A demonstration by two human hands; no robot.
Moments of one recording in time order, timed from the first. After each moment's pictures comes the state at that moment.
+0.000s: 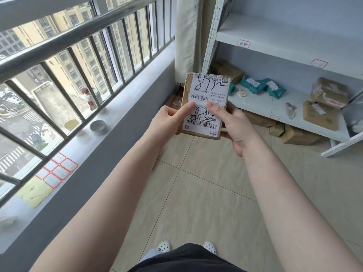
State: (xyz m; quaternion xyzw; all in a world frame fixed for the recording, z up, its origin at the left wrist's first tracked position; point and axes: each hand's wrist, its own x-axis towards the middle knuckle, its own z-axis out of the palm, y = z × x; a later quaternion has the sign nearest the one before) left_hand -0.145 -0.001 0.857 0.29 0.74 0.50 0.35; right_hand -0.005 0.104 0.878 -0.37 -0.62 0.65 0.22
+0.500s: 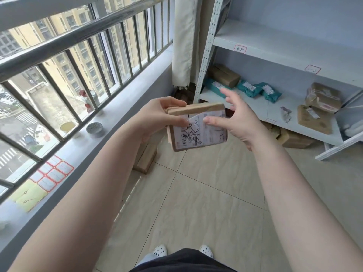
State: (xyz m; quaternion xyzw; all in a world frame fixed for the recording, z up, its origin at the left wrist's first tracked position) left_hand -0.181 -0.003 0.874 0.37 0.67 0.50 0.41; right_hand 0.004 0.122 0.893 -0.39 -0.79 0.44 0.18
